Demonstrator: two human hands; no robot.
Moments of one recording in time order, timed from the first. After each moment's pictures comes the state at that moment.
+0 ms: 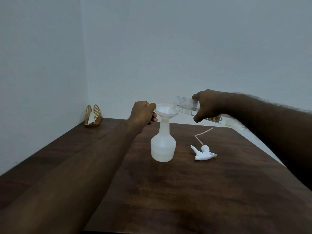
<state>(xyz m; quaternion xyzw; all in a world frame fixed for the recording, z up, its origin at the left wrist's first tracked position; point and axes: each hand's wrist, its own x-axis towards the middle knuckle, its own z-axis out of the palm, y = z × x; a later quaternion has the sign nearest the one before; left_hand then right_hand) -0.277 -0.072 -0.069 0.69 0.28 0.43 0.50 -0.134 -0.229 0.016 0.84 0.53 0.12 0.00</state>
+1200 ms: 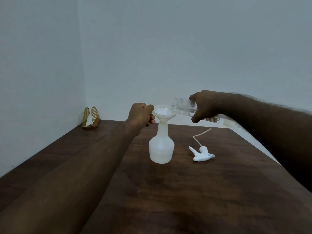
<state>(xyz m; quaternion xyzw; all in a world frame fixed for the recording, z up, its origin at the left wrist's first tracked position) -0.276 -0.070 -0.068 0.70 0.28 0.43 0.50 -0.133 -0.228 0.020 0.84 0.53 0.12 0.01</state>
